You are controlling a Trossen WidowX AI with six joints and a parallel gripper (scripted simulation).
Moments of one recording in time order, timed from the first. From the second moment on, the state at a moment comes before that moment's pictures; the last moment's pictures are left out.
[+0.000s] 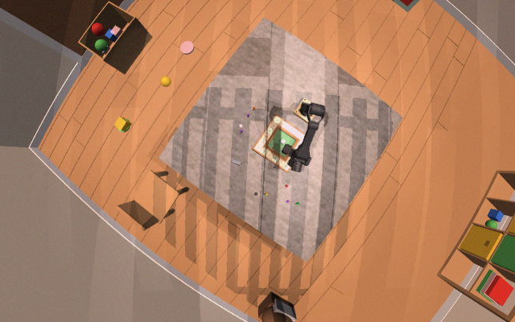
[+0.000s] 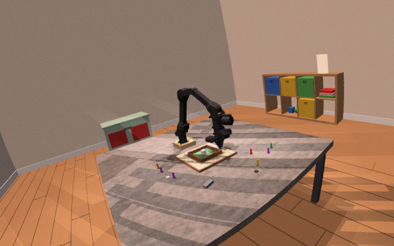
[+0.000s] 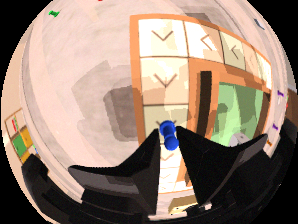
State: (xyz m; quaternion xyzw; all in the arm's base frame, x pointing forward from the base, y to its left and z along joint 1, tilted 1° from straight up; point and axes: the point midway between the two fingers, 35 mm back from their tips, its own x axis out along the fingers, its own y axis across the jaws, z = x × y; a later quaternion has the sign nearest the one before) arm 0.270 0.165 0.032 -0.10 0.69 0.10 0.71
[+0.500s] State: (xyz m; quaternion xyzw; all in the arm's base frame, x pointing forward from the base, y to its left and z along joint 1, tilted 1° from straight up) arm 0.268 0.164 0.045 -0.10 0.69 0.10 0.71
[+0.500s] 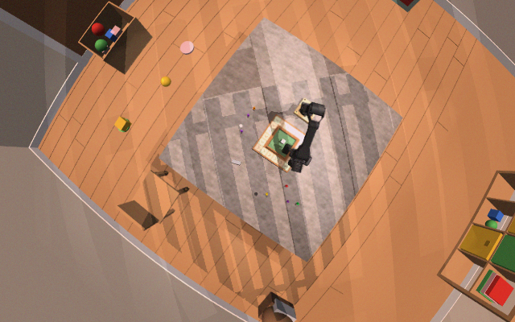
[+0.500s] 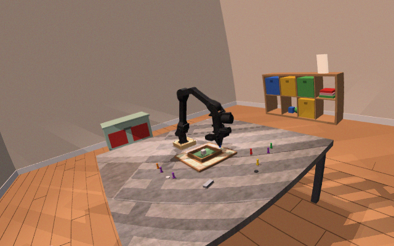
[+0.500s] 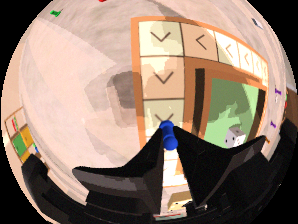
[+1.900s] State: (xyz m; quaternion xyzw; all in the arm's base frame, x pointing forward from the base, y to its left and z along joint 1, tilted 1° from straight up) arm 0.202 0.161 0.126 -0.10 0.69 0.10 0.71
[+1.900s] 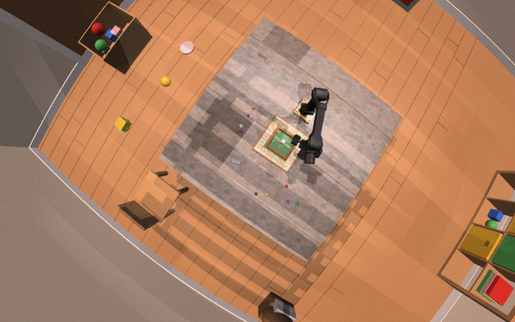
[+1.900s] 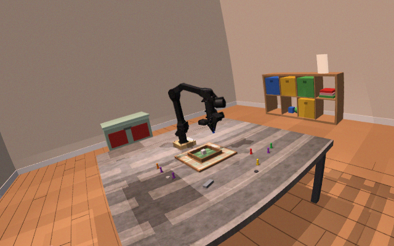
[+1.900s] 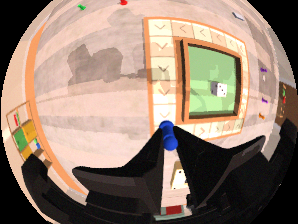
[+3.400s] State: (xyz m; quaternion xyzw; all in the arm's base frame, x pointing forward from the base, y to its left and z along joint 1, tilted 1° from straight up) arm 0.139 0.142 0.036 -0.10 0.69 0.11 0.71
